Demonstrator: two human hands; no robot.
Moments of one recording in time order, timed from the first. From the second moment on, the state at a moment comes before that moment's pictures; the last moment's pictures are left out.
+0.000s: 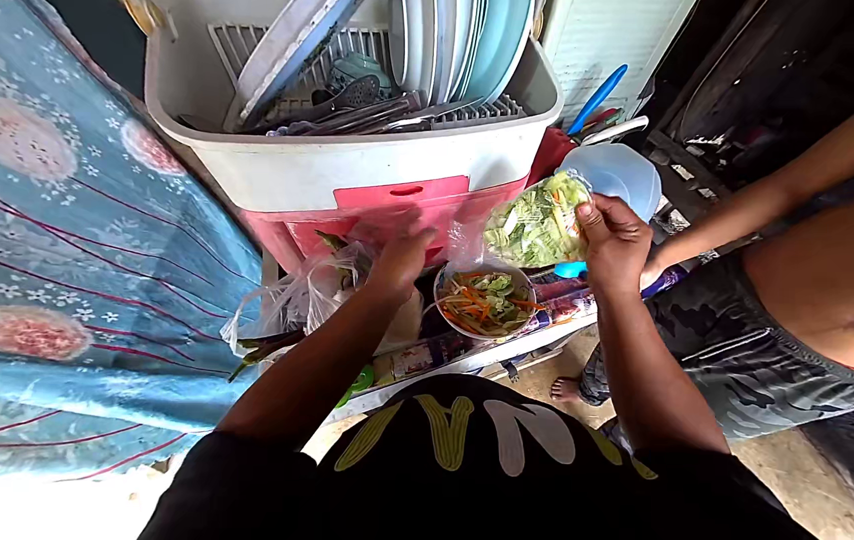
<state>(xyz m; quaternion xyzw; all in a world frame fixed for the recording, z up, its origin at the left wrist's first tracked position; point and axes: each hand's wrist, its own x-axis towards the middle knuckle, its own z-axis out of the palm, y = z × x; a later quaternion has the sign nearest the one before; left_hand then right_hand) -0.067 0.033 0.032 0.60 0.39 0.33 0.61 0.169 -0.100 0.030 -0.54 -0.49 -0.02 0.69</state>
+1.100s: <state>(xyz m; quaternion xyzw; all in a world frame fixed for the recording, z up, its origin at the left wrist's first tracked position) -0.010 -0.002 0.031 0.80 0.22 0.35 0.43 0.123 -0.072 -0.003 -0.50 -0.50 0.20 0.68</state>
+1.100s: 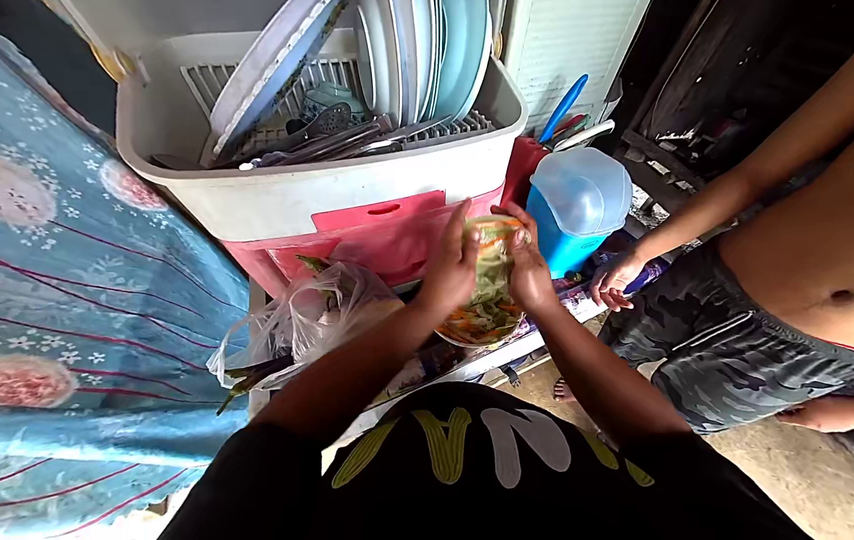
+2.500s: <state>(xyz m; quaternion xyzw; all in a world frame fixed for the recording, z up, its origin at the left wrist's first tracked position) -0.049 0.035 0.002 0.69 0.27 0.31 0.59 0.157 -0.052 0.075 -0.63 -0.67 -0.06 0.39</state>
